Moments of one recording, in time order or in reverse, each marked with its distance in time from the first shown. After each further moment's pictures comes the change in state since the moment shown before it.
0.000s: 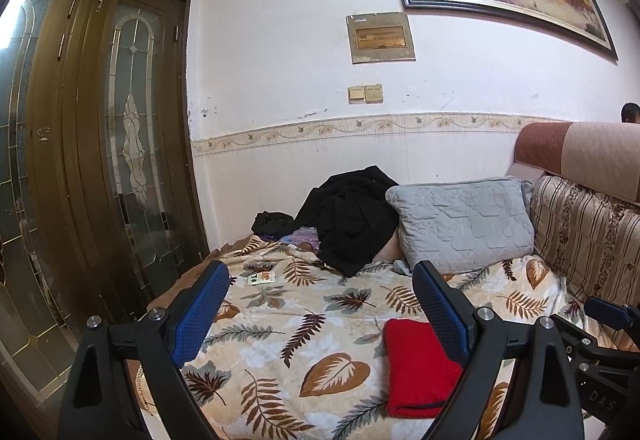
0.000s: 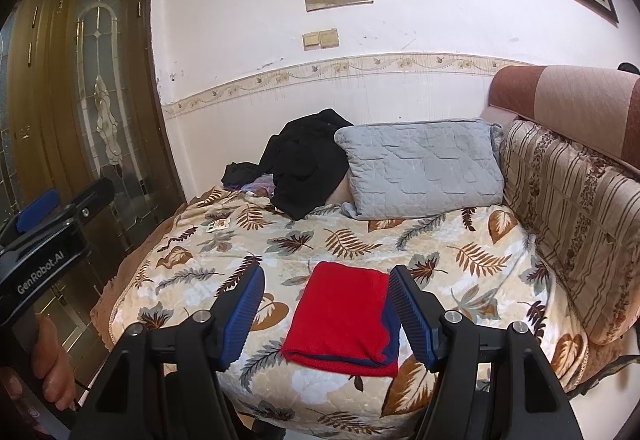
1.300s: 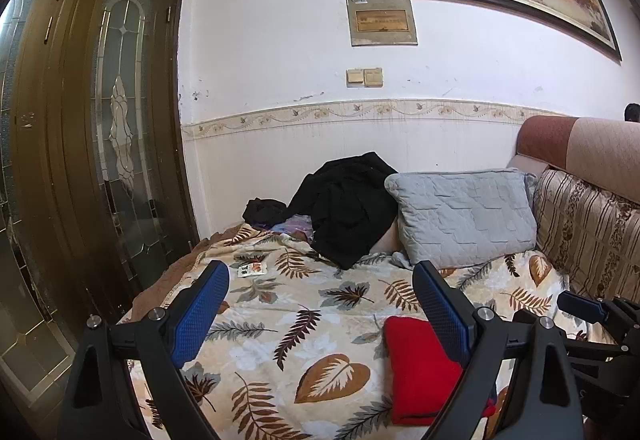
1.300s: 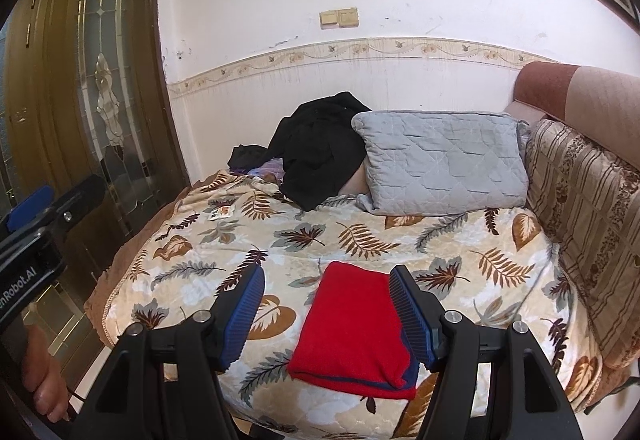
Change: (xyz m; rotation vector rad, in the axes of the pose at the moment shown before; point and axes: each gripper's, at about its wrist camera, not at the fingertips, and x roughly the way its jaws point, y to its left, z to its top) left arm 0.054 0.005 -0.002 -0.011 0.059 -0.028; right arm 0.075 0.022 0.020 -0.041 0.066 0.024
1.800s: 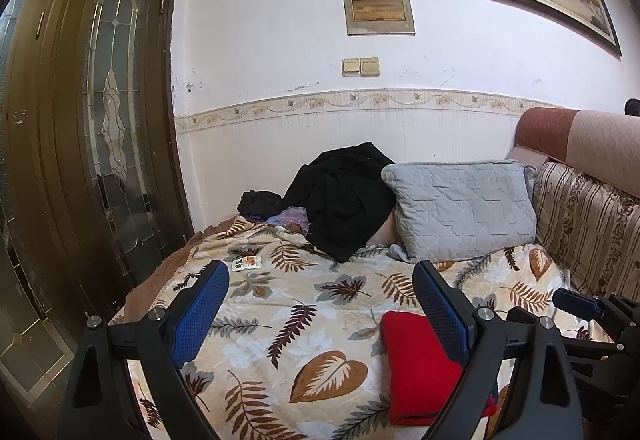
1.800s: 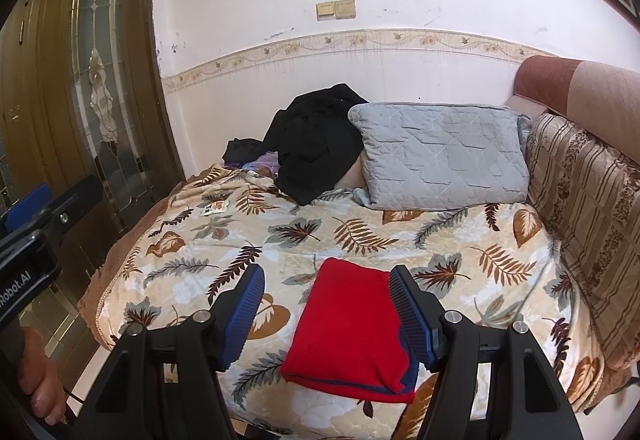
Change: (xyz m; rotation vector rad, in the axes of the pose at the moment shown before) left arm 0.023 -0.005 -0.002 0.005 0.032 -0.013; right arm 0.022 -0.004 0.002 -0.001 0.025 -0.004
